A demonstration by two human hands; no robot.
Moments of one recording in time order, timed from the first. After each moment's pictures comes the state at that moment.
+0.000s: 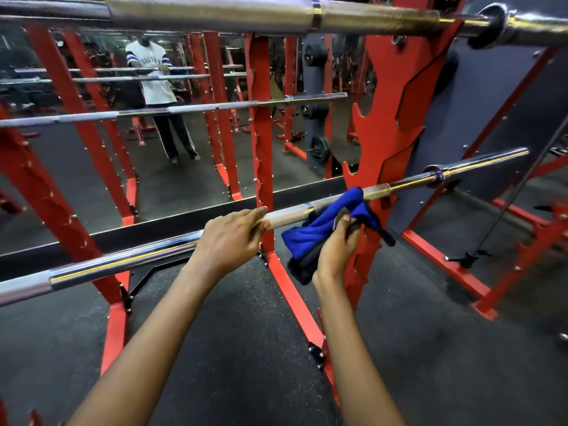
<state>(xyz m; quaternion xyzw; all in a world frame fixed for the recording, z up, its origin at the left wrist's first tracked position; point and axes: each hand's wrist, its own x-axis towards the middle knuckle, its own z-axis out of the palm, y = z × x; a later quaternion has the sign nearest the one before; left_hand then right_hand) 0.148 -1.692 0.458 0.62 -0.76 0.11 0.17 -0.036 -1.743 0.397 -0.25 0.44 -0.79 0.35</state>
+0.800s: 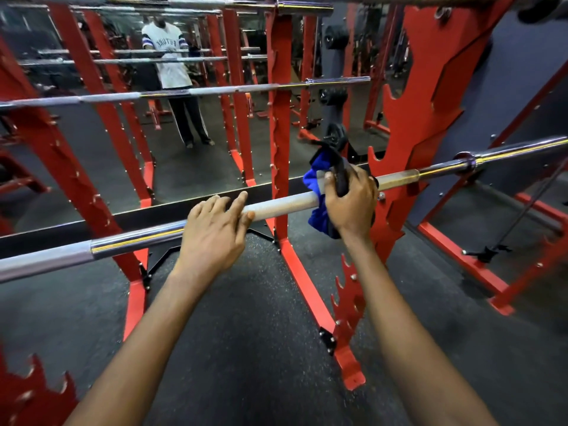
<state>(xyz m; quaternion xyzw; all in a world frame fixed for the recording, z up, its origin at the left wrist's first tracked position) 0.202 -1.650 0.439 0.69 -0.68 0.18 0.16 -0.041 -1.774 0.427 -0.63 0.53 -0.57 -0.07</state>
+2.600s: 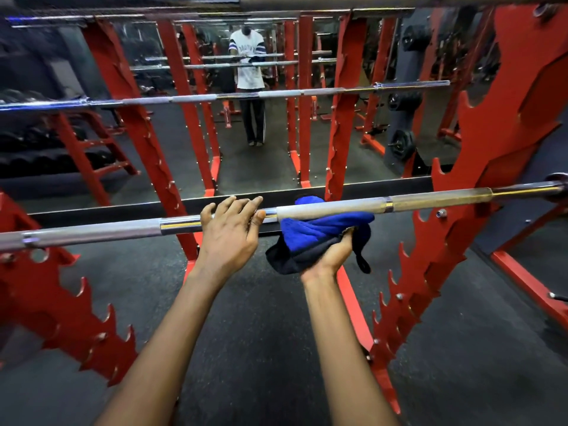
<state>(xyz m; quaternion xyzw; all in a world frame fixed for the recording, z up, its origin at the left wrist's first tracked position) 0.233 -1.621 0.430 0.76 -0.59 0.17 0.22 0.076 -1.680 0.419 -0.05 0.20 -0.59 0.78</state>
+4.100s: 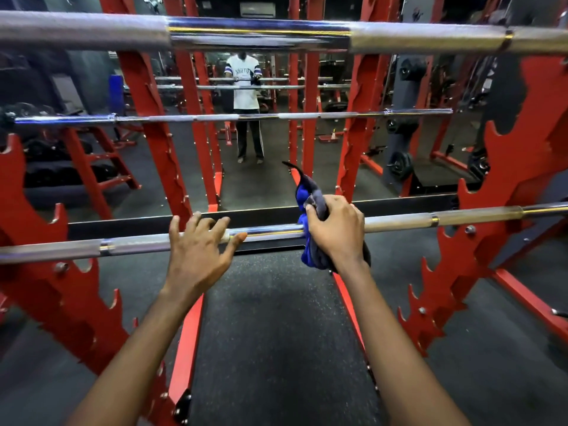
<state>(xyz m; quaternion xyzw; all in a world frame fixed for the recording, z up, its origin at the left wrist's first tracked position) 0.379 -1.542 0.431 0.78 -0.56 0.22 0.18 0.145 -1.680 0.452 -0.75 0.49 -0.44 0.04</state>
